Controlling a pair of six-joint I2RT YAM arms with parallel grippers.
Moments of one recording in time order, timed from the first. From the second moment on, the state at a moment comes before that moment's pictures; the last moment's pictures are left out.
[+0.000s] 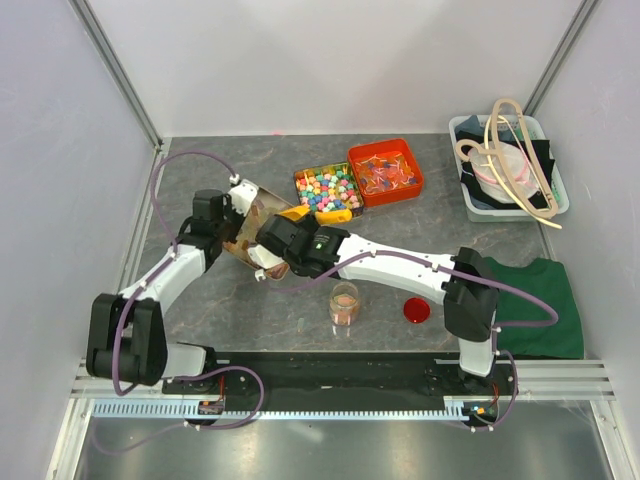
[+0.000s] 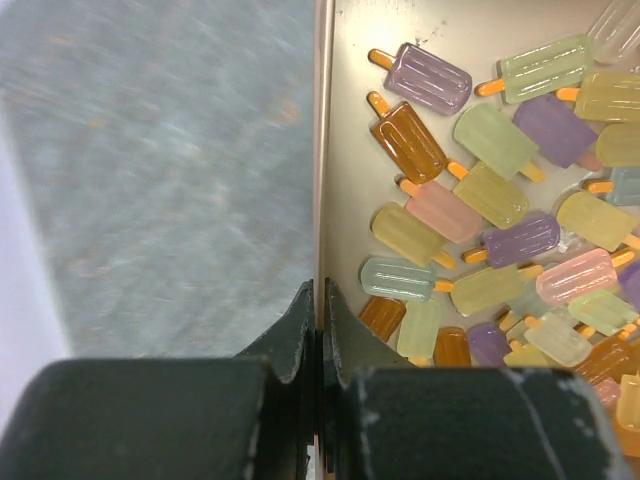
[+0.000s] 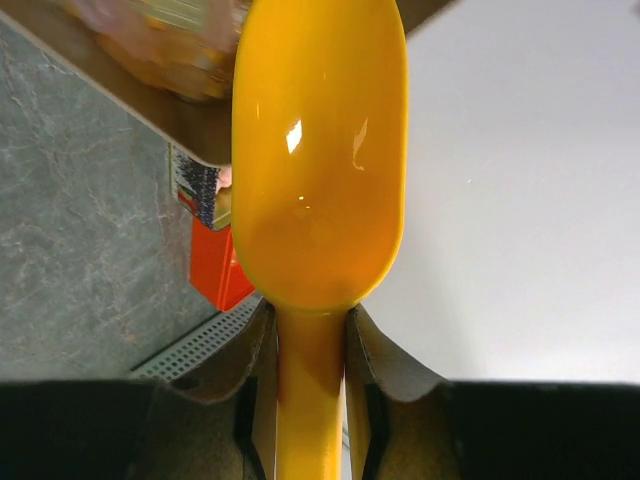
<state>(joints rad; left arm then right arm) -0.15 1.31 0.75 -0.01 0.00 0.45 1.13 1.89 1.65 -0.64 0.70 -1.16</state>
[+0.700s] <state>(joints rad) -0.17 1.42 0.76 -0.13 0.10 0.45 1.21 2.00 1.49 -0.50 0.94 -1.55</state>
